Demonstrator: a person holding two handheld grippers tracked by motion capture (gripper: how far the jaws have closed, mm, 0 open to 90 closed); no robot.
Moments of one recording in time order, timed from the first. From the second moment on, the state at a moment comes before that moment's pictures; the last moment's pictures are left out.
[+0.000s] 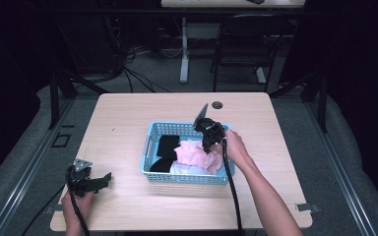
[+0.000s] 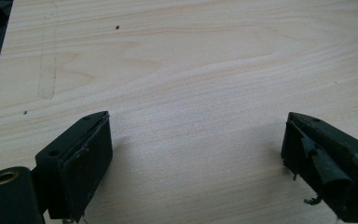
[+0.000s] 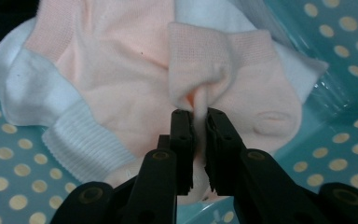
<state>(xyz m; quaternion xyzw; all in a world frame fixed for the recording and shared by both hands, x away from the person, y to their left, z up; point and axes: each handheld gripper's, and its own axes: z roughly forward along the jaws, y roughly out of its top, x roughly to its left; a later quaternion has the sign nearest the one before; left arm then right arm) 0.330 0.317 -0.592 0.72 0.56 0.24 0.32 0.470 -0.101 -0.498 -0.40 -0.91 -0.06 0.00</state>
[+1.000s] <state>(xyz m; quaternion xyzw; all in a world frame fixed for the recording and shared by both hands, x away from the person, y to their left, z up) 0.330 0.317 -0.592 0.73 0.56 0.24 0.31 0.457 -0.101 -0.435 -0.38 -0.92 -0.10 -0.02</state>
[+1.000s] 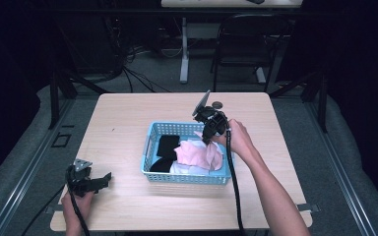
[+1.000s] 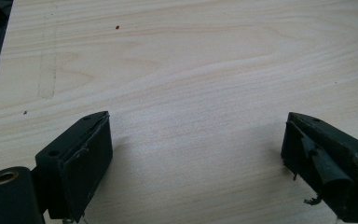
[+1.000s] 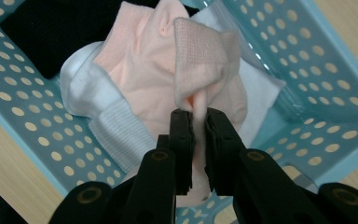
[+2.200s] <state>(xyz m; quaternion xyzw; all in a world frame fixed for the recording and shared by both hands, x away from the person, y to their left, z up) 0.330 0.317 -0.592 0.72 0.56 0.24 0.32 0.445 -0.128 -0.364 -0.39 -0.91 -0.13 -0.05</state>
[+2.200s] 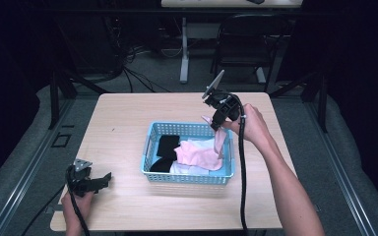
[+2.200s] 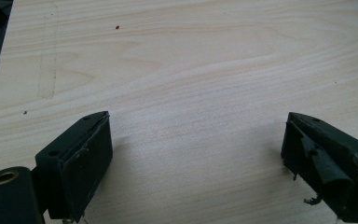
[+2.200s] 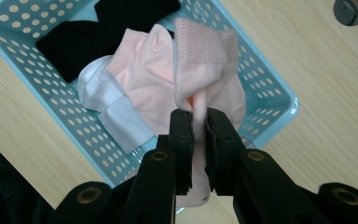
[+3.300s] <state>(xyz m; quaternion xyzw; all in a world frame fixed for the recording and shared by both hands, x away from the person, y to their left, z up) 0.330 0.317 -0.592 0.72 0.56 0.24 0.32 0.434 -0.226 -0.356 -0.46 -0.87 -0.12 -0.08</state>
